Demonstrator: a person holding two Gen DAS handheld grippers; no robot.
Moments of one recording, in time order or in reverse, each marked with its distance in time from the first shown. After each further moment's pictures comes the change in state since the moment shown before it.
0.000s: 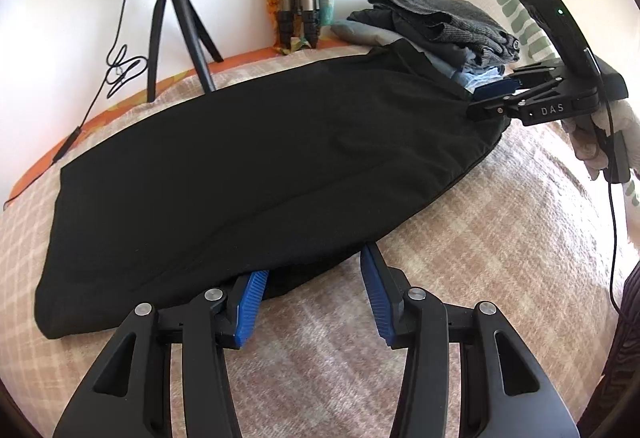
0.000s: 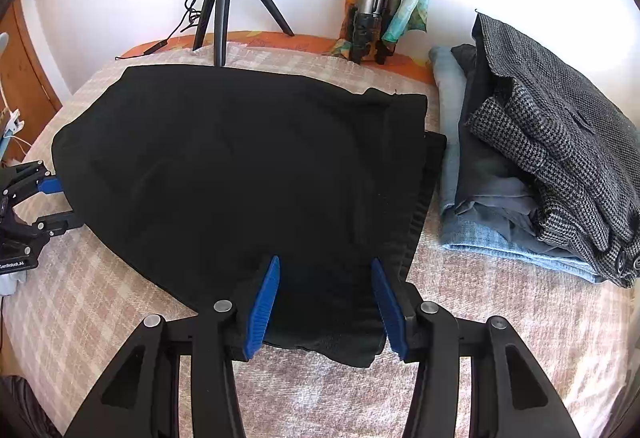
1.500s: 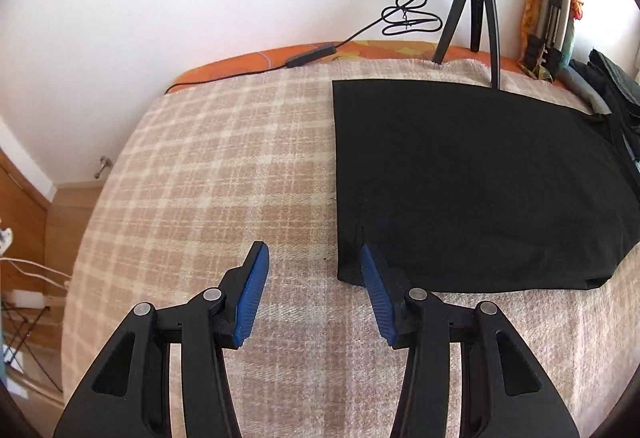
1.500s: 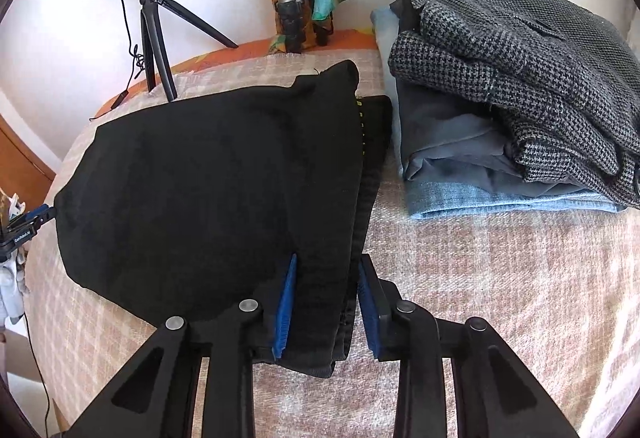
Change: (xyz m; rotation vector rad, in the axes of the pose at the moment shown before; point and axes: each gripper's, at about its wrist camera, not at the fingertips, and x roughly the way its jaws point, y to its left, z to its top) left arm -0.068 0.179 -0.048 -0.403 0.101 0.439; right arm 0.013 -0.046 -0.003 0.289 -0.017 0.124
